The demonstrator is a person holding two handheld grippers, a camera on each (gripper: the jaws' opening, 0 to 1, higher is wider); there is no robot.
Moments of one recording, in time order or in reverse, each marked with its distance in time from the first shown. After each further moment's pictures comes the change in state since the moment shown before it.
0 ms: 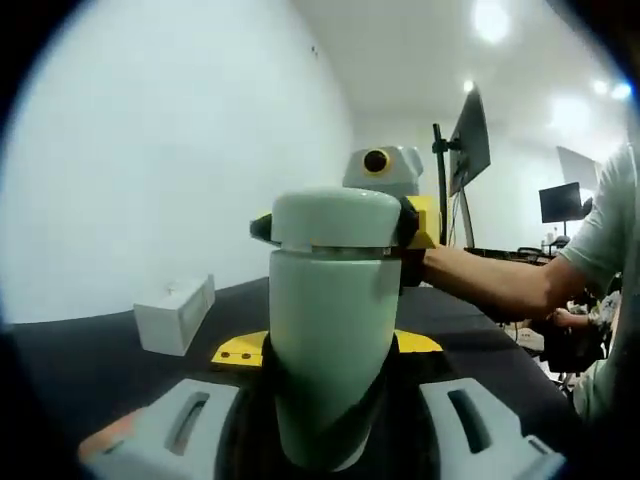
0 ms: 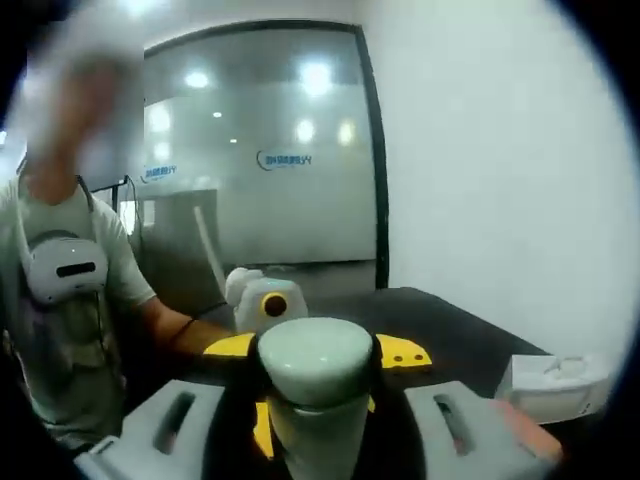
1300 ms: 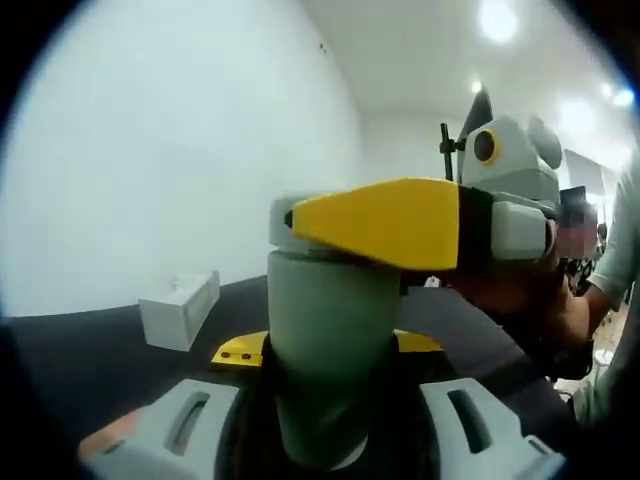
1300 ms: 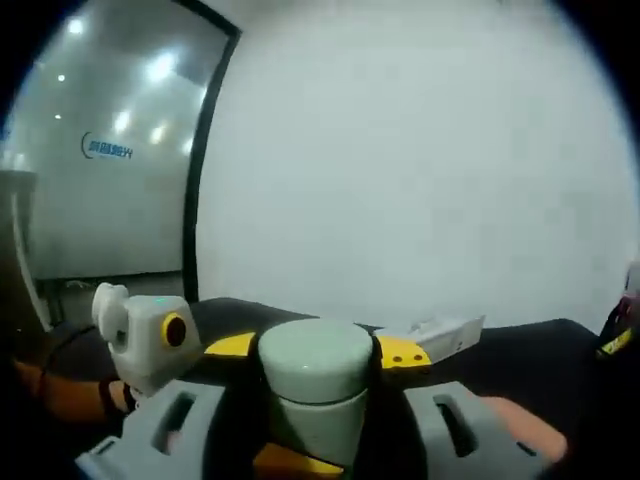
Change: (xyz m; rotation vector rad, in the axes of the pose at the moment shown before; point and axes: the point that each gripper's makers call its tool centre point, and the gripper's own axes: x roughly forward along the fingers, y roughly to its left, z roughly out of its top) left arm -0.001 0.002 0.000 -0.017 0.010 0.027; right arm -0.018 -0.033 0.001 -0.024 -0.051 -0.987
